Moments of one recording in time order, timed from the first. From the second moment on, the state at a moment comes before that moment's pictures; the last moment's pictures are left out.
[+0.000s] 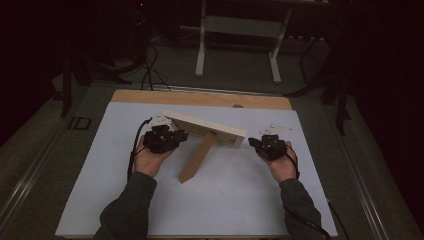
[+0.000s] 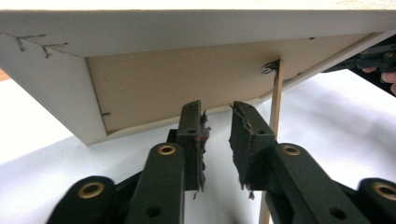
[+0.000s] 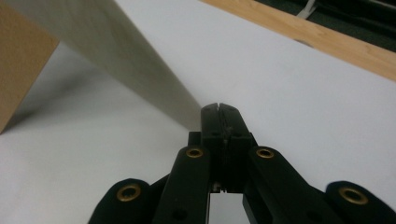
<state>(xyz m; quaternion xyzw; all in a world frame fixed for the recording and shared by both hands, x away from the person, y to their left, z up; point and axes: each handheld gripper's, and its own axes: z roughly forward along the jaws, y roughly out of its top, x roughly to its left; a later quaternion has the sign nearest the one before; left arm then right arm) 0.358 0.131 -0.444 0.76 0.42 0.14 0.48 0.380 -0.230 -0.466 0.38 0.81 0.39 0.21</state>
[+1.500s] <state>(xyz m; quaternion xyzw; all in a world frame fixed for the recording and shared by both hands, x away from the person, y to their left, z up) 0.378 0.126 -0.444 0.74 0.46 0.15 0.47 0.396 -0.213 -0.439 0.38 0.79 0.46 0.17</state>
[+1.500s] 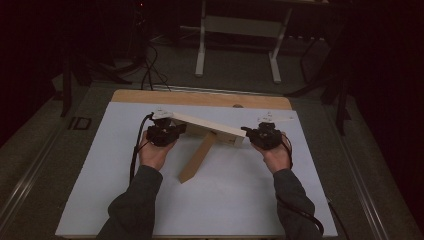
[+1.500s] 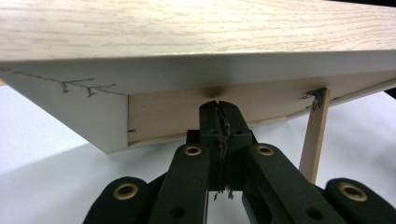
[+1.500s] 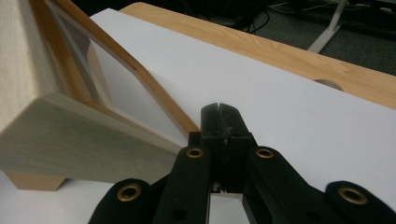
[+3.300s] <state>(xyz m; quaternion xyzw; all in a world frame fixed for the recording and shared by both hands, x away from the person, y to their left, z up) 0.387 0.100 -0.442 0.77 0.44 0.14 0.45 0.387 -0.211 -0.440 0.36 0.80 0.45 0.14</state>
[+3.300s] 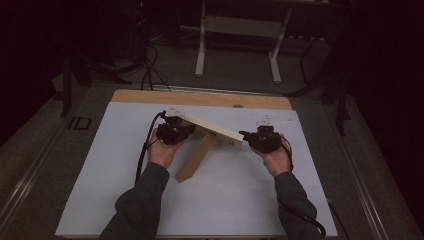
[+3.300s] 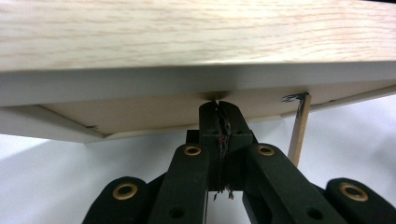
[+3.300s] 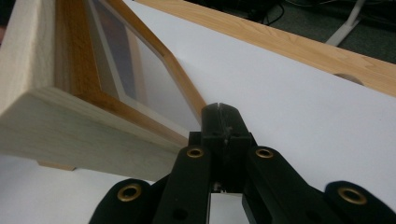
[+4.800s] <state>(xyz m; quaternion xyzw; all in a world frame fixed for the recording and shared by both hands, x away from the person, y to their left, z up) 0.367 0.063 -0.427 0.81 0.35 0.12 0.46 0.366 -0.199 -0.442 0.30 0.83 0.46 0.11</state>
